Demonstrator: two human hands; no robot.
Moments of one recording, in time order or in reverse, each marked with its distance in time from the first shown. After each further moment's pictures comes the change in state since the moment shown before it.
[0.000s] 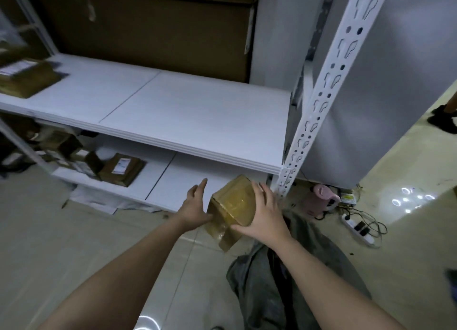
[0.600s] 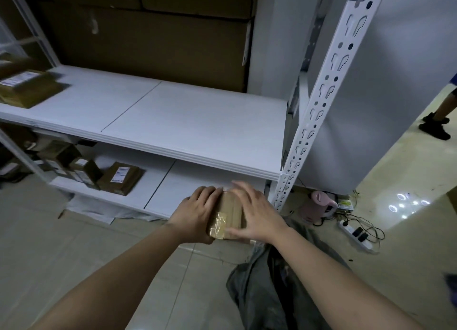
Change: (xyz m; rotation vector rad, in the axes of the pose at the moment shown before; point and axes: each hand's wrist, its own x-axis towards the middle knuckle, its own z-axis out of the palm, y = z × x) left_hand -0.018 -0.002 -0.018 0.774 0.229 0.582; right_hand 0.011 -0.033 -0.030 -0.225 -0.023 -0.464
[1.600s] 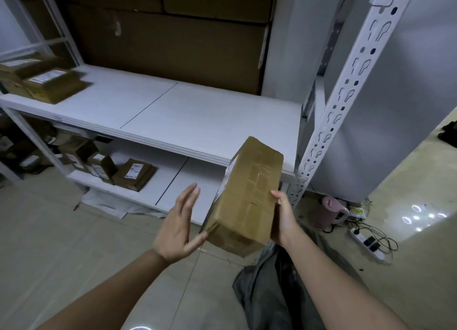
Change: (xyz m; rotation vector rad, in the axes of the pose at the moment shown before) left_hand -0.075 -0.016 0.006 -0.466 0.457 -0.051; right_hand 0.002 0.001 0.017 1.851 0.140 0.991
